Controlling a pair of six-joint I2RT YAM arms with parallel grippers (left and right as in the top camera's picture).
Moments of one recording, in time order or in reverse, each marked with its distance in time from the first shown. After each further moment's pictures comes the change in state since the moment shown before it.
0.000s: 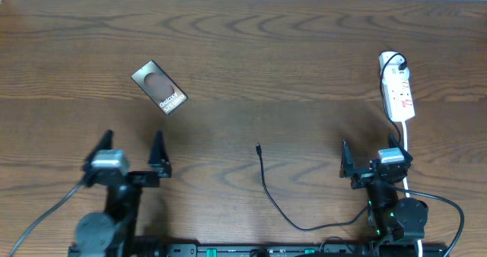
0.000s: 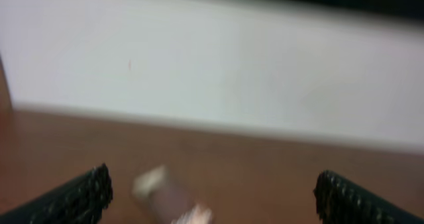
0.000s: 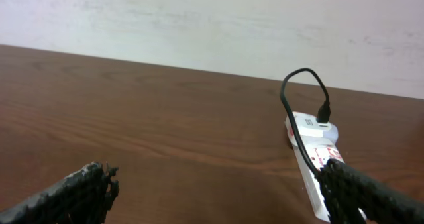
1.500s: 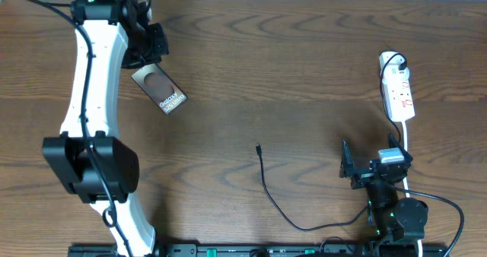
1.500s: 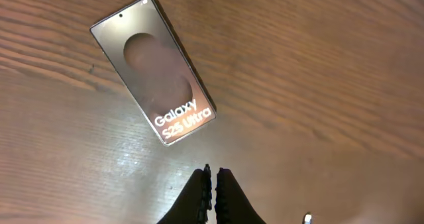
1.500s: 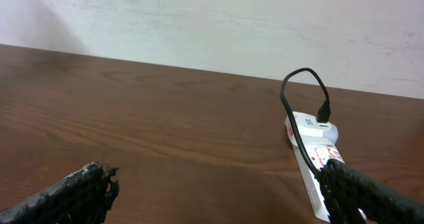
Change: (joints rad) left arm -0.001 1.937 1.727 -1.127 0.053 -0.136; right arm 0.000 0.000 0.000 -0.001 0.000 0.000
